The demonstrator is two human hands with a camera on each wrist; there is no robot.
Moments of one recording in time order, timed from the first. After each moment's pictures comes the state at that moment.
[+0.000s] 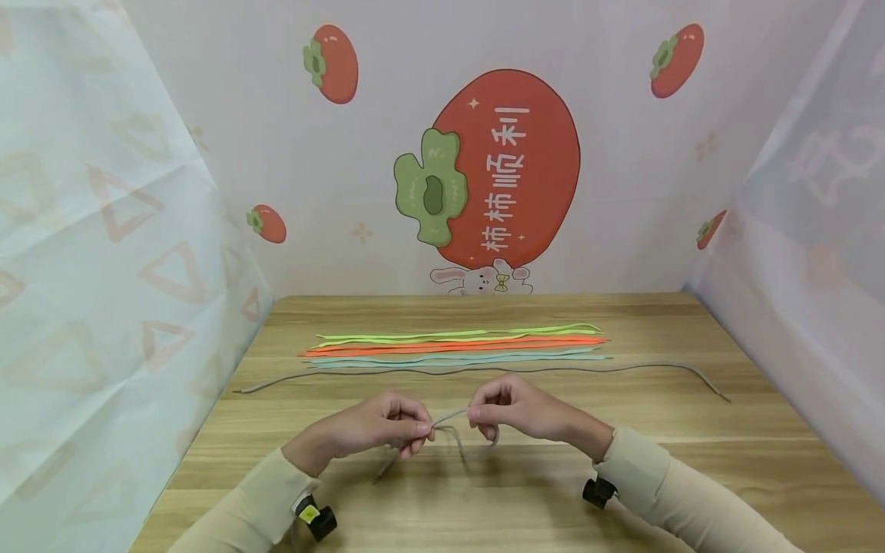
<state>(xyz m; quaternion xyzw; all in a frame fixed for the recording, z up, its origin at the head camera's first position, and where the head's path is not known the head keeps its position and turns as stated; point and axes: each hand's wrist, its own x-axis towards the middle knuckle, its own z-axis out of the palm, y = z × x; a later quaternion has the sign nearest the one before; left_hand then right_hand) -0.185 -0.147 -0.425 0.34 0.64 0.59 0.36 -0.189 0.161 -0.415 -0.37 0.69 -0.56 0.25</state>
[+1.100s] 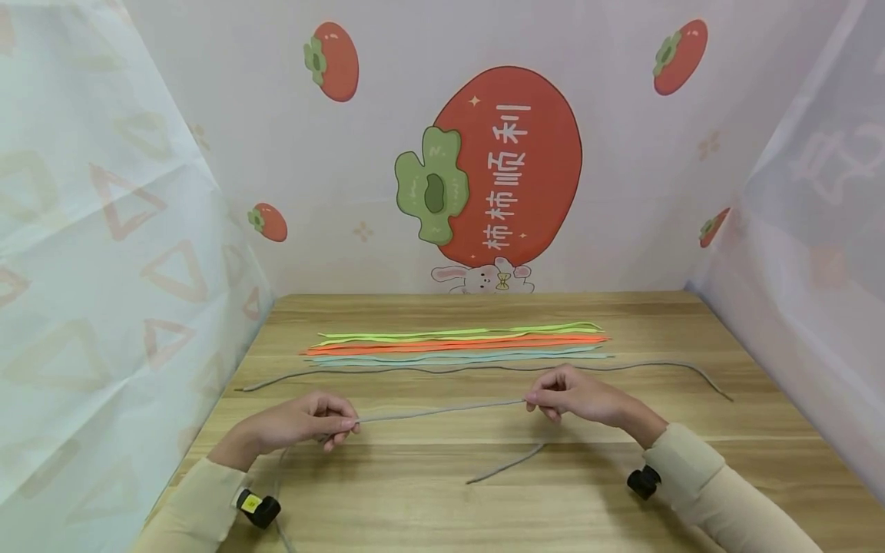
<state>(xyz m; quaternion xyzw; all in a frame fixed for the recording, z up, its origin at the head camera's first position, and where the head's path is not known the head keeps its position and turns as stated) -0.201 -0.259 -0.441 0.33 0.69 0.55 0.34 -0.215 0.250 -0.436 -0.26 0.81 -0.47 0.24</state>
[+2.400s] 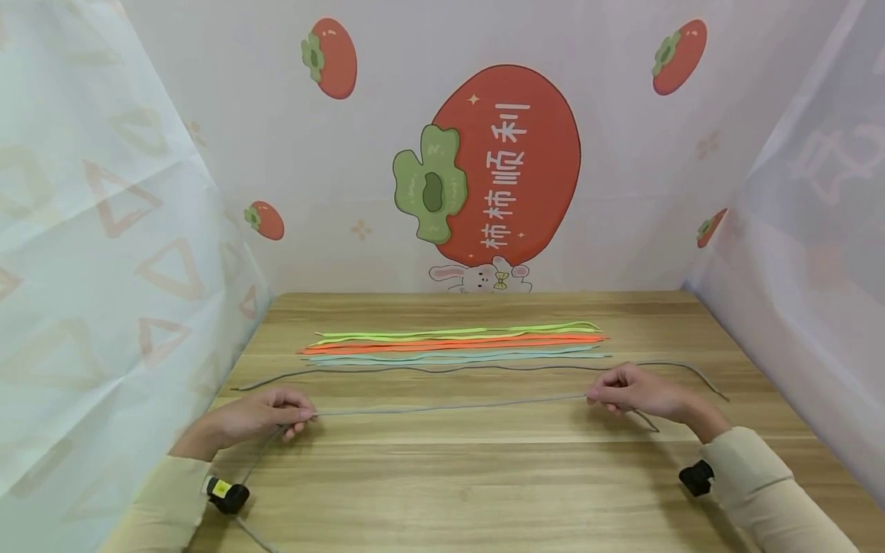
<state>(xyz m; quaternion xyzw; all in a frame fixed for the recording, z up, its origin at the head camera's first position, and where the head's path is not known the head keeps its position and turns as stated) -0.219 -0.330 -0.461 0.26 0.70 0.57 0.34 -0.217 0.344 -0.433 -0.22 0.83 -0.44 0.26</state>
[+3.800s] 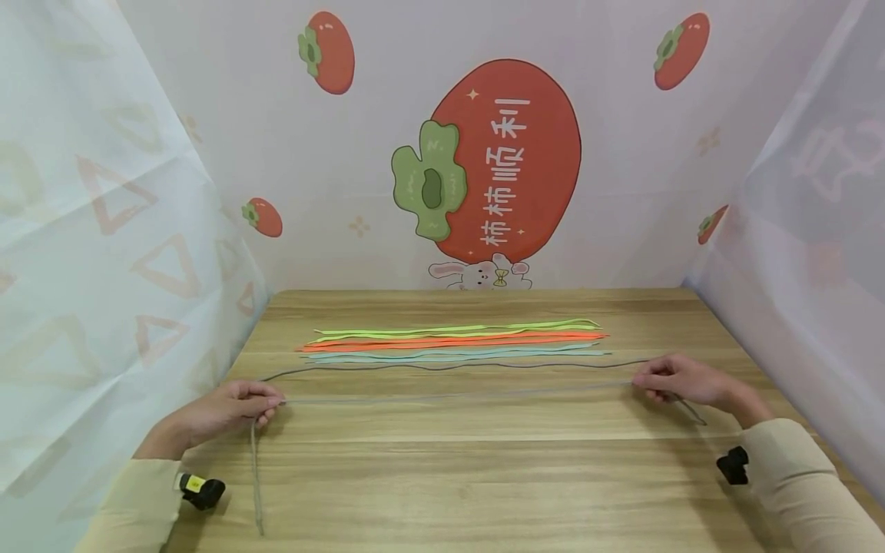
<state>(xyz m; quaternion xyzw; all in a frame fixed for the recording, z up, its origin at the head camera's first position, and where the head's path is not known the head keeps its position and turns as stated) -0.217 -0.378 -0.457 0.18 0.72 0.59 0.31 -0.225 0.419 -0.429 -0.16 0.87 -0.41 0.24</state>
